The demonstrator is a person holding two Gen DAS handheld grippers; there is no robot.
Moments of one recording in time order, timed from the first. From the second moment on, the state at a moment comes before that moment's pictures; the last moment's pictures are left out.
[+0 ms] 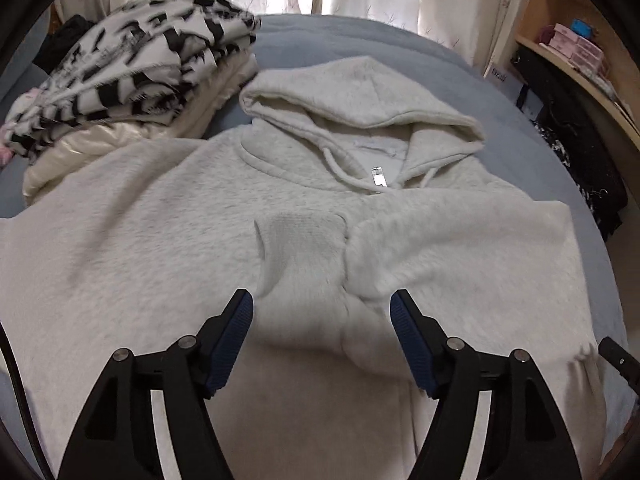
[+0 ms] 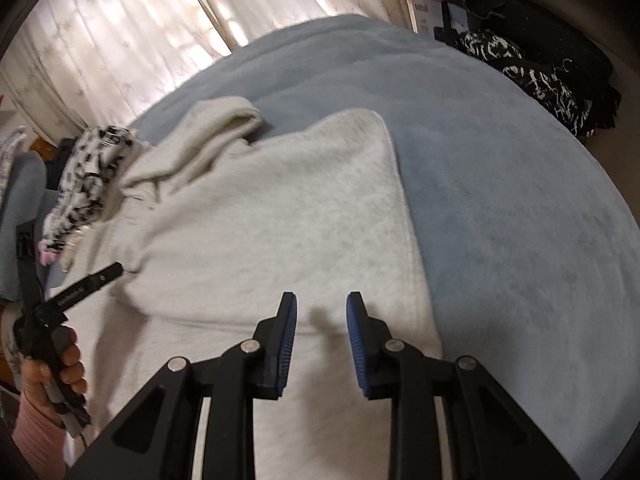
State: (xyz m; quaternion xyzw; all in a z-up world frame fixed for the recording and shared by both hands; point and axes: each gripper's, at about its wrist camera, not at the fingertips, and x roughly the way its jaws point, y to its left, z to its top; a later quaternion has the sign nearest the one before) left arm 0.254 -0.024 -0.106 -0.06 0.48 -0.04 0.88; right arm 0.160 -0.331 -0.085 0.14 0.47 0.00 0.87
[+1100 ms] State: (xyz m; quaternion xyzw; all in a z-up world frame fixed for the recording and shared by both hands) left arm 0.042 0.082 -0.045 -0.07 0.44 0.04 0.90; right arm 0.065 -0.225 -0.070 0.12 0.47 0.05 0.87
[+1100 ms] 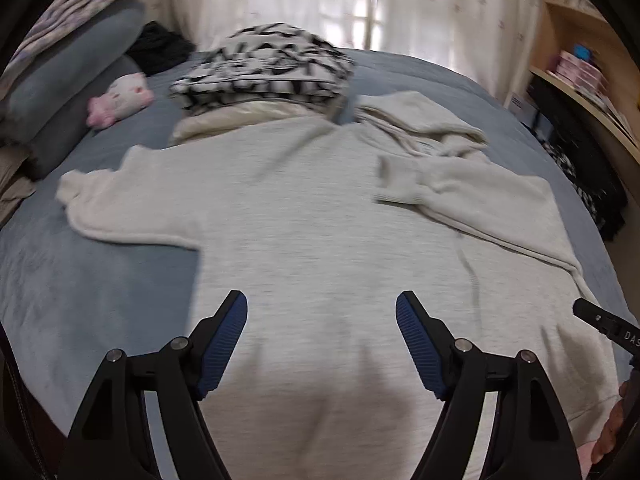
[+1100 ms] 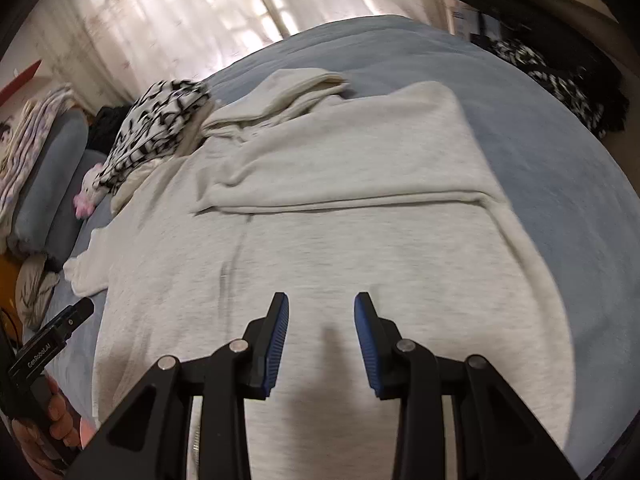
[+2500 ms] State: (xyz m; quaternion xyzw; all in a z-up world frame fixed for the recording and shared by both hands) left arm 0.091 0.490 -0.164 -0.40 0.37 0.15 0.82; right arm 0.169 0.168 -0.110 -0.05 0.47 0.25 0.84
